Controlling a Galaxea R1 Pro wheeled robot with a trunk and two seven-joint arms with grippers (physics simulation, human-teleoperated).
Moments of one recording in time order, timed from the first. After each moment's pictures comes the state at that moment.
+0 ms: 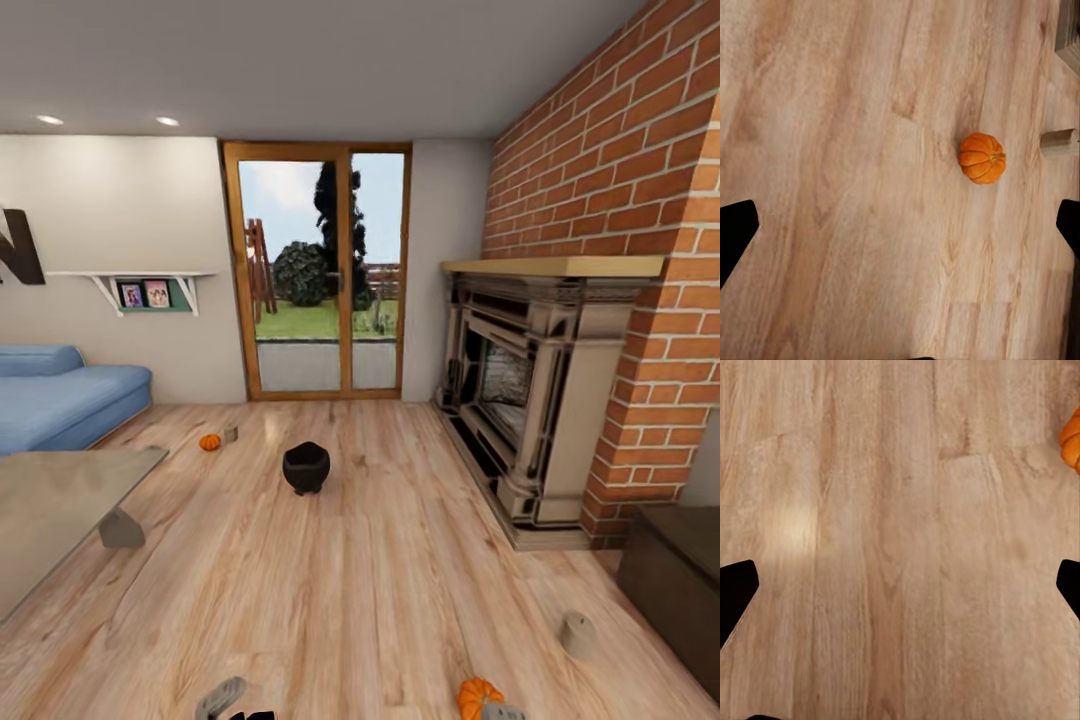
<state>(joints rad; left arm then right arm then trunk) -0.34 0.08 -0.04 -0.27 0.55 0.25 -0.41 -0.35 -0.05 0.25 -0.22 -0.44 0.03 0.31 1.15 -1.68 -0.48</state>
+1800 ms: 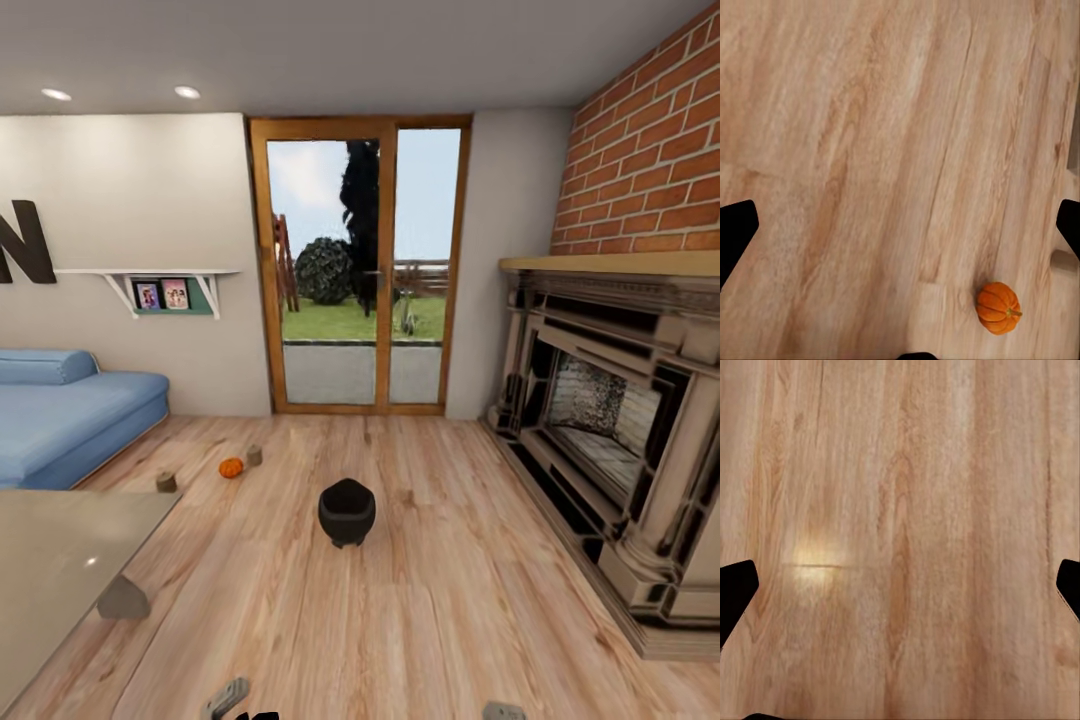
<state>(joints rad) -0.34 0.07 -0.04 -0.26 0.55 0.25 -0.41 -0.35 -0.05 0.25 -0.22 -0.44 0.03 0.31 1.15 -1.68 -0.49</state>
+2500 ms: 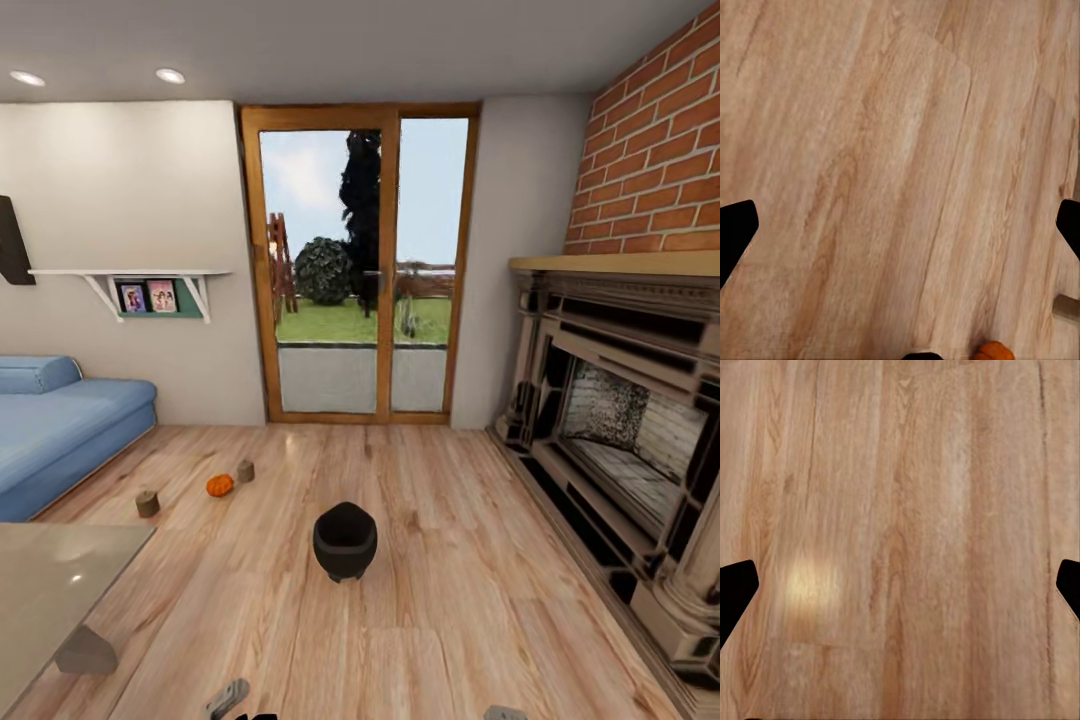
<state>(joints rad) -0.34 0.07 -0.04 -0.26 0.55 0.25 -0.38 -0.35 -0.05 0.24 -0.19 -0.44 -0.01 0.31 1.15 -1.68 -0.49</state>
